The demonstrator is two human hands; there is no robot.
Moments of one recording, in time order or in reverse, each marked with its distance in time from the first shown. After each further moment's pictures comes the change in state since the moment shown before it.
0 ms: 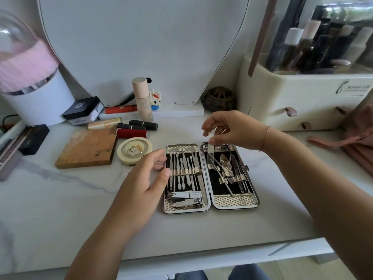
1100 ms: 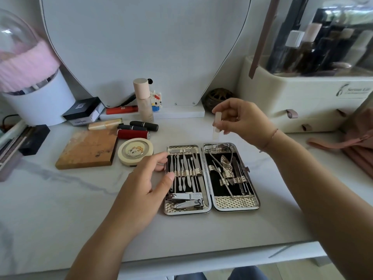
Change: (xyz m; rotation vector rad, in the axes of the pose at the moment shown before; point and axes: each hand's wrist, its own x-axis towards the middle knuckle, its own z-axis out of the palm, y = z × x) left_hand -0.001 0.003 -0.001 0.031 0.007 0.031; right_hand -0.002 0.003 -0.004 0.299 0.309 -0.013
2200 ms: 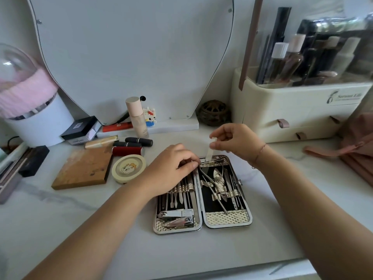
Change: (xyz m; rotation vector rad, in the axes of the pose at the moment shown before) left_hand 0.094 0.023 0.029 0.265 -0.333 0.240; right_hand 0.001 0.028 -0.002 0.015 0.019 0.173
